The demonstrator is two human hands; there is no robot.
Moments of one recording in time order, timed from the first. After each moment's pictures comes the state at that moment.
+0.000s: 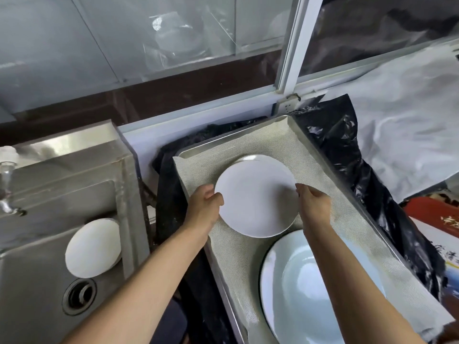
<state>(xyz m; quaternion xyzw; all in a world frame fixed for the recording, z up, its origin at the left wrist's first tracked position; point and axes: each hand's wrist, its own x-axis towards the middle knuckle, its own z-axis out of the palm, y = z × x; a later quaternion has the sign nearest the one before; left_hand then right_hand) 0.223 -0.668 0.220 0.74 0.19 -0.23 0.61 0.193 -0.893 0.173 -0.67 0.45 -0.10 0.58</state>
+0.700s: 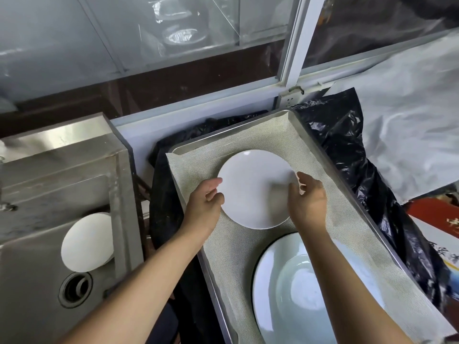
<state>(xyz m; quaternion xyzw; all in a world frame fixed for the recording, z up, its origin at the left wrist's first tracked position) 0.228 -0.681 0.192 0.76 0.09 -0.16 0.63 0.196 -0.892 0.176 -0.83 0.33 -0.11 0.44</state>
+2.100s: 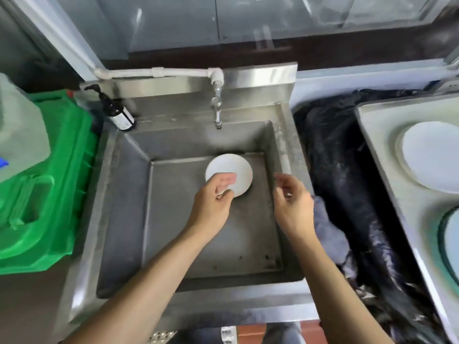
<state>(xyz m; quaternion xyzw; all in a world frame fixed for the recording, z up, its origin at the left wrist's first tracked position) 0.080 -0.239 0.226 0.79 0.12 -0.05 0.60 0.087 -0.414 0.206 -0.84 0.16 -0.03 0.52</state>
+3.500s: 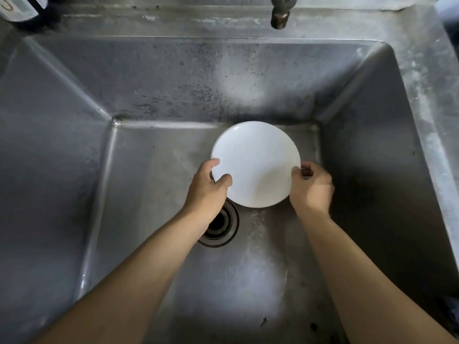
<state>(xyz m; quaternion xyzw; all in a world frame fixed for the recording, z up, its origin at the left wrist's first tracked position) 0.214 -0.157 -0.092 0.72 0.32 -0.16 0.59 0.253 -0.346 -0.110 -0.86 0.28 0.03 0.43</state>
